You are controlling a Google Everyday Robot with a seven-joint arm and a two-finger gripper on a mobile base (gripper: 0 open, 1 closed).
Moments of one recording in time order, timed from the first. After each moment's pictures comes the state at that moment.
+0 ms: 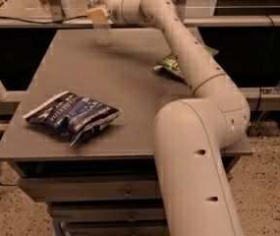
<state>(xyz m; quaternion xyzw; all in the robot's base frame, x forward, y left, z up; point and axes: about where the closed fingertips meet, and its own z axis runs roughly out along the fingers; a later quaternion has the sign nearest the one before) 0.901 0.131 0.937 -0.38 0.67 0.28 0.57</state>
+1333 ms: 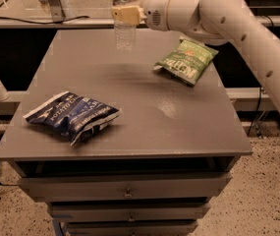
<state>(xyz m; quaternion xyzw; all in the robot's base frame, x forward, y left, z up) 0.733 0.034 1.009 -0.37 0.63 0.33 0.59</state>
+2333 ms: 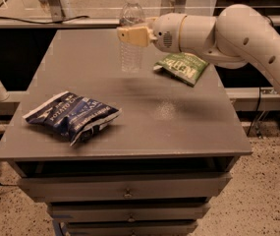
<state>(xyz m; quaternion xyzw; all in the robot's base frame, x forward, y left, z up) 0.662 0.018 0.980 -0.36 0.65 0.36 0.56</state>
